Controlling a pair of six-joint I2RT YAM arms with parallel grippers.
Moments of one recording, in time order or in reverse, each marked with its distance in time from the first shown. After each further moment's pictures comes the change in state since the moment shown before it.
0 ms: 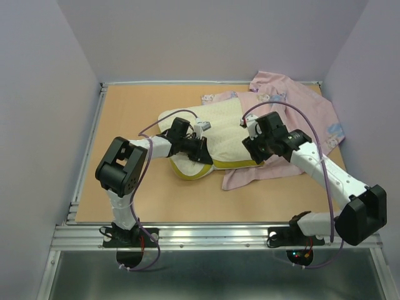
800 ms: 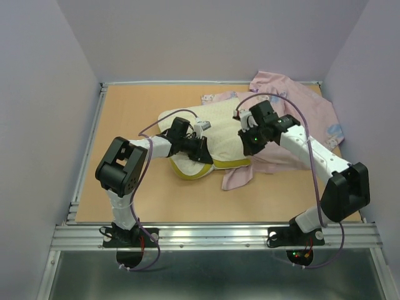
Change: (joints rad) left arm 0.000 0.000 0.002 0.011 0.006 -0.013; right arm -0.032 0.215 0.118 -0.088 -0.174 0.069
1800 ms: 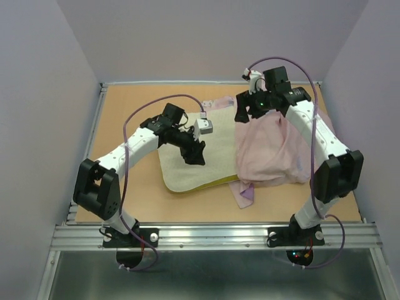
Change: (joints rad) left arm -0.027 -0.287 0.175 -0.662 0.005 0.764; right arm -0.137 0.124 0.388 0.026 -0.260 0.036
